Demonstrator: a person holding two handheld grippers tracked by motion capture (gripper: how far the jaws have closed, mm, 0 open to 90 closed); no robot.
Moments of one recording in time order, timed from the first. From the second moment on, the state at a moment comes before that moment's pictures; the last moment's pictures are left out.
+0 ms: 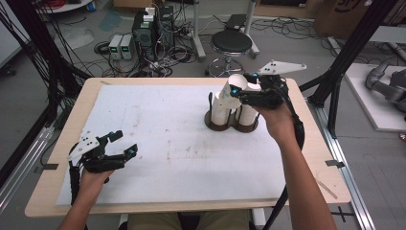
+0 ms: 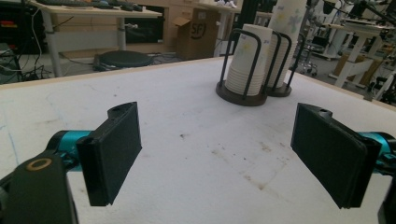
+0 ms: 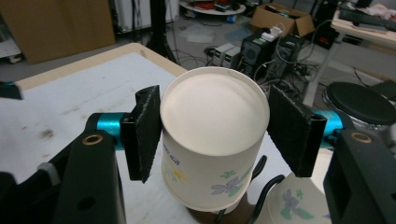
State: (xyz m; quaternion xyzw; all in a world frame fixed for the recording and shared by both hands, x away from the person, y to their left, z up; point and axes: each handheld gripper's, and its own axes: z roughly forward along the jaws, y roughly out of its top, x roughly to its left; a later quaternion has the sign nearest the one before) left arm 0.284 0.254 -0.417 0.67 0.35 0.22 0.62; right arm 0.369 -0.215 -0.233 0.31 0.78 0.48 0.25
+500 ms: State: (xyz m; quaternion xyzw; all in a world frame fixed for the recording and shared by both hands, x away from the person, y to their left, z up) left arm 0.284 0.245 -0.417 0.68 0.32 0.19 0.63; right arm 0.321 -0.234 -0.279 0.27 0.80 0.50 0.19
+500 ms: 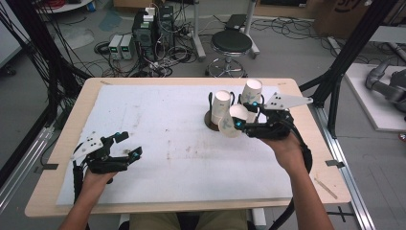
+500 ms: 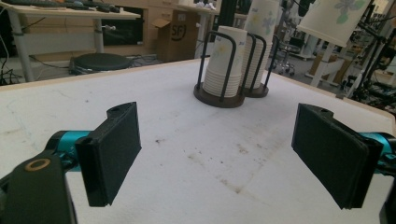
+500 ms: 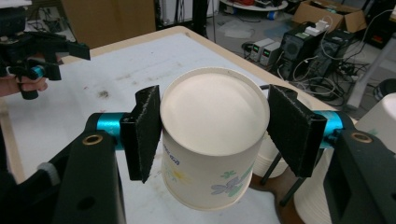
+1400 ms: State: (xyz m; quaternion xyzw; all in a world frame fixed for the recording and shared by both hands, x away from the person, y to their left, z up) left arm 0.280 0.222 -0.406 0.69 0.26 0.17 0.65; right arm 0.320 -0.213 -0.304 0.23 0.81 0.52 0.16
